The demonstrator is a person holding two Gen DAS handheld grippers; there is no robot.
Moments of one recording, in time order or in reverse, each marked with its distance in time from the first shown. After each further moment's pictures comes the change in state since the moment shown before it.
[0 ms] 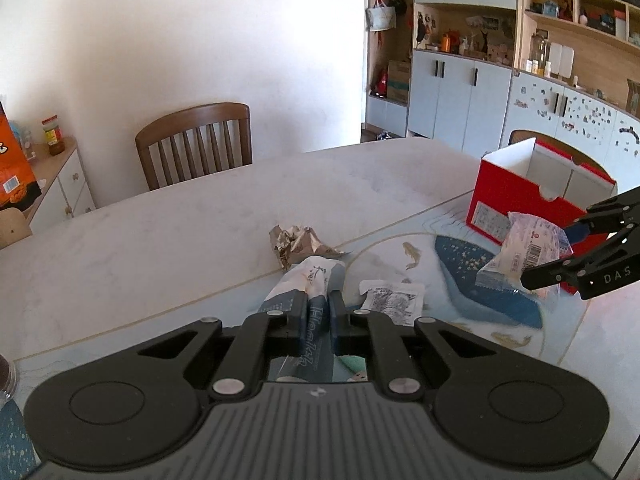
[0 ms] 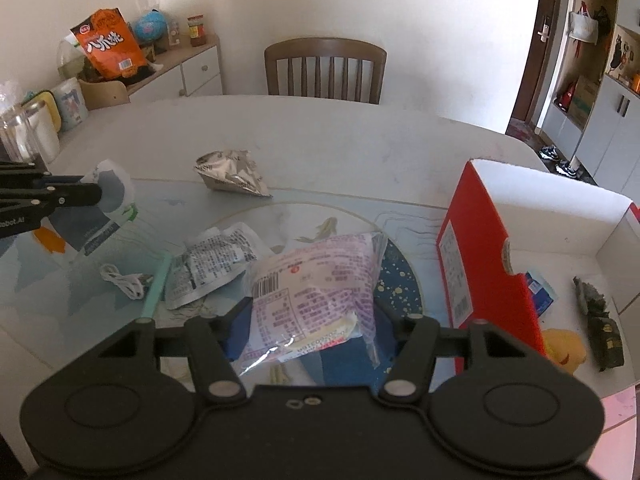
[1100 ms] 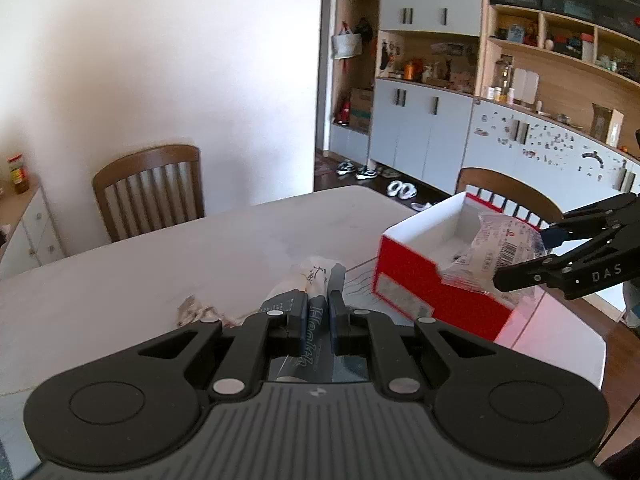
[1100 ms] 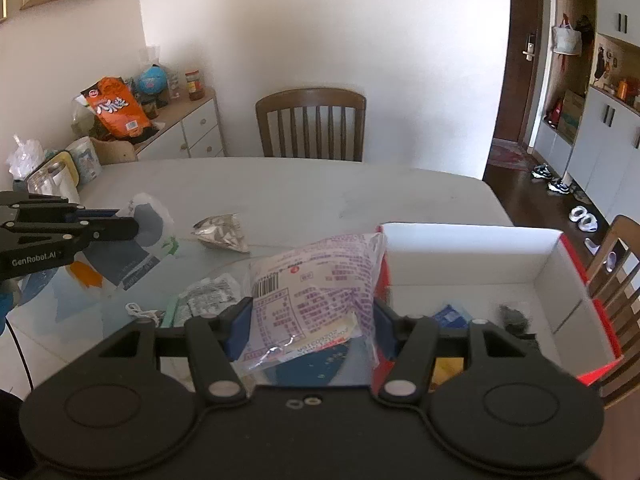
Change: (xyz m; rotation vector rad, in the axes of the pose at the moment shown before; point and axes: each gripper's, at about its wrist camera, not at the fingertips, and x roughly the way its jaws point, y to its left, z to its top) left arm -0.035 -0.099 0.077 0.015 -0.071 -0.100; right arm -0.100 -0.066 0.018 0.042 -0.112 0.027
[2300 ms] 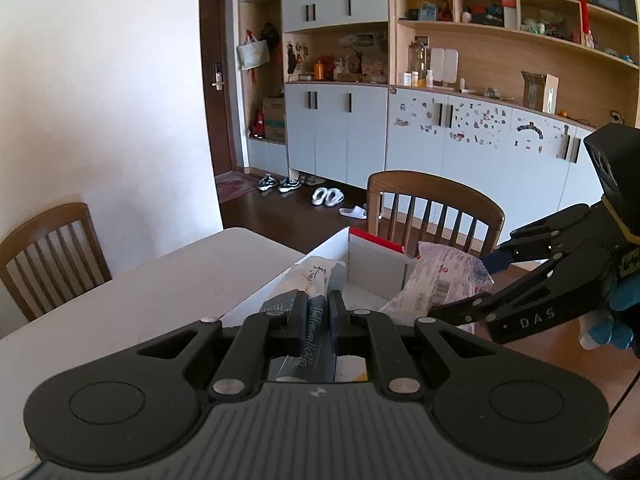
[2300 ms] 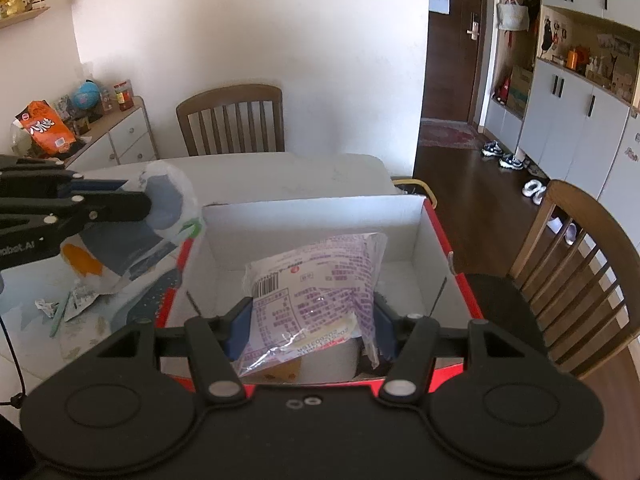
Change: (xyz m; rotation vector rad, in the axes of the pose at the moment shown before) left arm 0.123 -0.170 0.070 0.180 -0.018 -0.164; right arm -0.007 -0.164 -0.027 0.078 0.019 -0.086
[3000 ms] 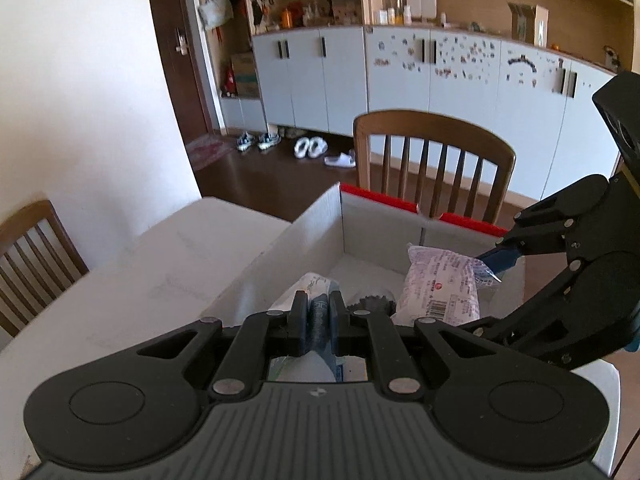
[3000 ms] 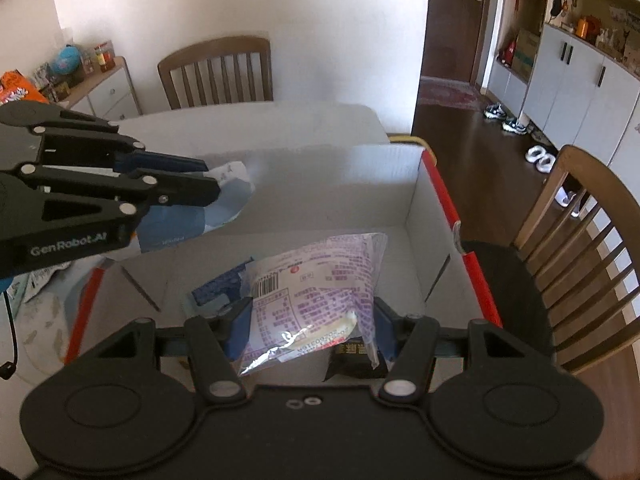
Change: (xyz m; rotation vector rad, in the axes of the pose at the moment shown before) left arm 0.115 -0.008 0.010 0.105 0.171 -0.041; right arm 0.068 -0.028 0.000 -0.008 0.145 -0.009
